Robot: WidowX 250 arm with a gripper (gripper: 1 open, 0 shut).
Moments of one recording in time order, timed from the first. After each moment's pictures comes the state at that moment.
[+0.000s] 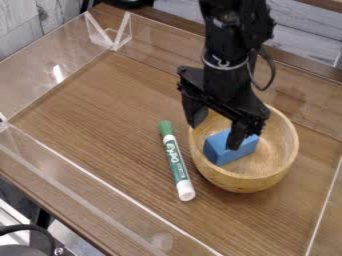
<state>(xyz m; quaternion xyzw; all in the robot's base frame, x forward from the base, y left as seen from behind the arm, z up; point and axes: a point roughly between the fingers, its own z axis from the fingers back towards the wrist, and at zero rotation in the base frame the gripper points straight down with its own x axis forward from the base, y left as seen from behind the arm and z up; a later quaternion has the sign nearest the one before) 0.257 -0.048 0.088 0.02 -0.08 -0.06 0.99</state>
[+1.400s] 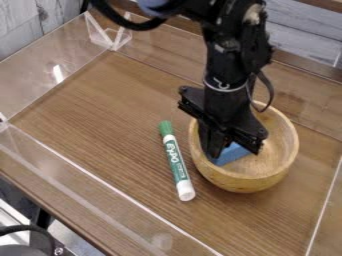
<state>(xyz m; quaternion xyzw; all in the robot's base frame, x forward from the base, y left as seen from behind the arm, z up) 0.250 -0.051 0.069 0.01 -0.06 -0.06 1.00</state>
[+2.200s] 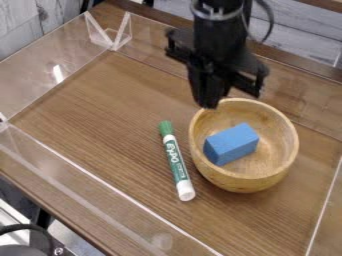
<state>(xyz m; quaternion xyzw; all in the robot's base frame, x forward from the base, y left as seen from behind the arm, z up) 0.254 -0.035 0.127 0.02 -0.09 -0.02 1.00</state>
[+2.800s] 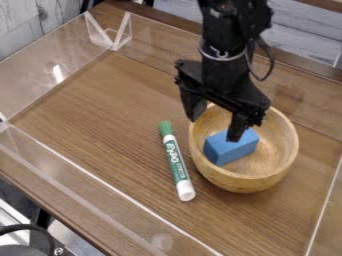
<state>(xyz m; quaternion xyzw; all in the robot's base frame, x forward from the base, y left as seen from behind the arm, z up) 0.260 -0.045 0.094 0.01 -0.09 -0.04 0.99</state>
